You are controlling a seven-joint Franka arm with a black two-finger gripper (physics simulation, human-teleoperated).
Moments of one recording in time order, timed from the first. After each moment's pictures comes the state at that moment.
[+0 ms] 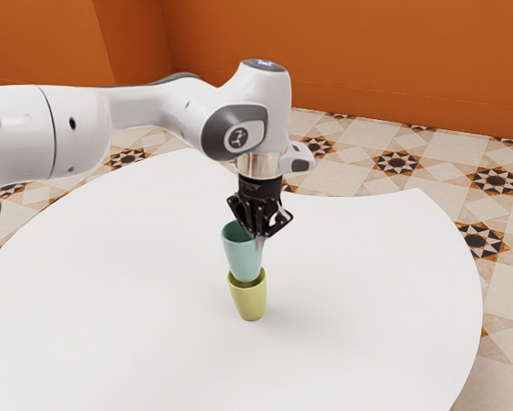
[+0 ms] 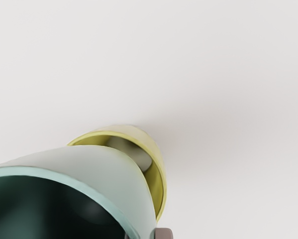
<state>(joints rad) -0.20 0.36 -0.16 -1.57 0.10 1.79 -0.29</state>
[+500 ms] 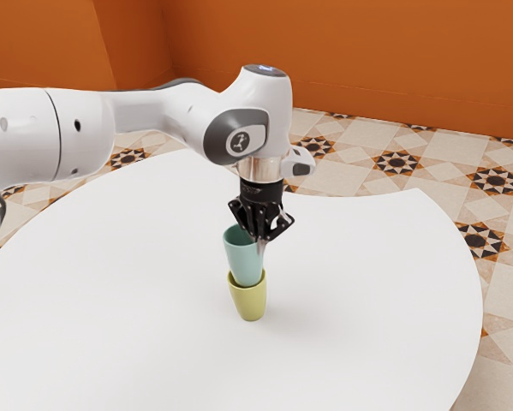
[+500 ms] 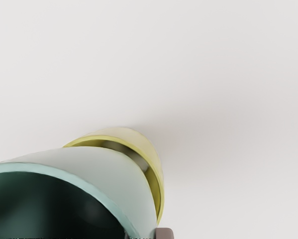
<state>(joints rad) -0.19 0.37 -0.16 -1.57 0.10 1.80 -0.29</state>
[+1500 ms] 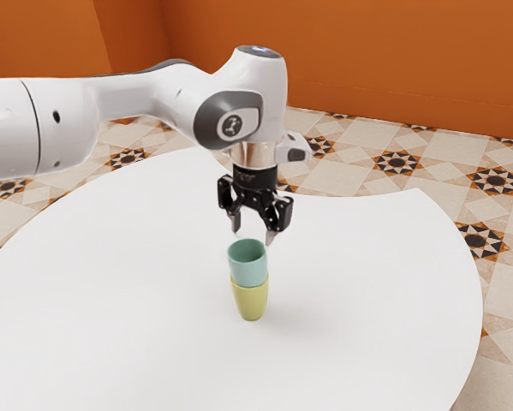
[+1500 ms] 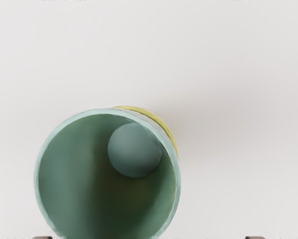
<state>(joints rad) -0.21 0.30 -0.15 -1.58 0.10 1.74 -0.32</state>
